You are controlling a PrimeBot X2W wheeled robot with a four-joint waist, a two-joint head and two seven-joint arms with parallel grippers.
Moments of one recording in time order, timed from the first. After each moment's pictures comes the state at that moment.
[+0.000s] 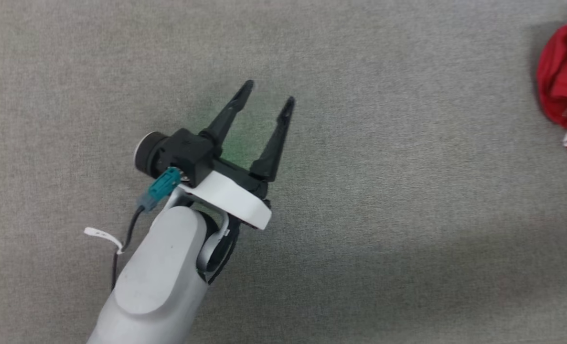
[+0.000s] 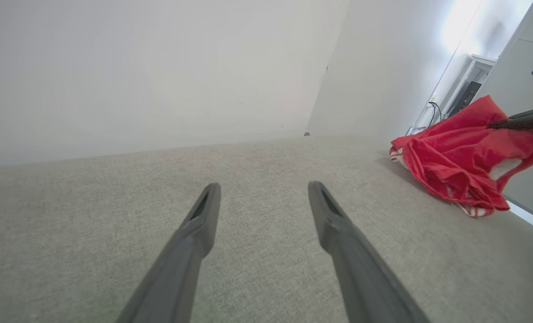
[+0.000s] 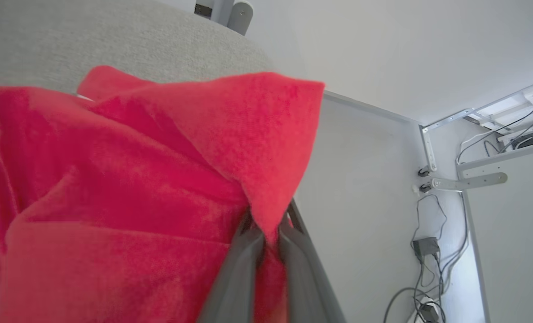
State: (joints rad) left arm -0.57 0.13 -0.46 0.30 -0.36 -0.13 -0.26; right arm -1.04 -1.00 0.69 0.81 0.79 0.13 0.23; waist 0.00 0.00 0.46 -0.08
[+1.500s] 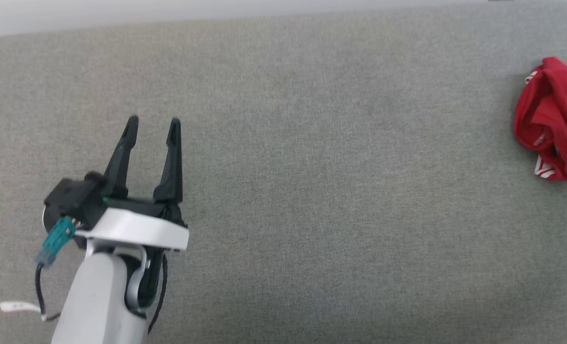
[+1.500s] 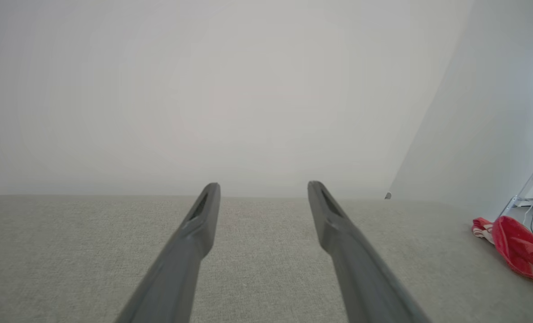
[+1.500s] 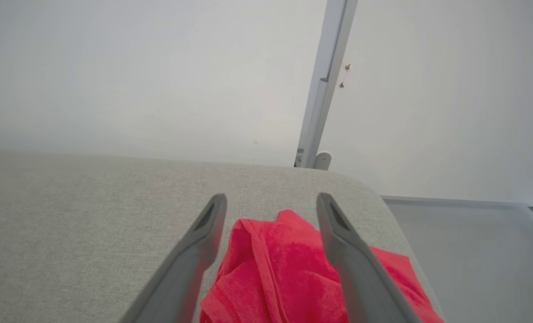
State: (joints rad) left arm -0.34 0.14 -0.12 0.18 -0.33 -0.13 -0.26; right arm -0.86 -0.73 0.63 0.86 0.90 0.13 -0.26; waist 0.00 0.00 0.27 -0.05
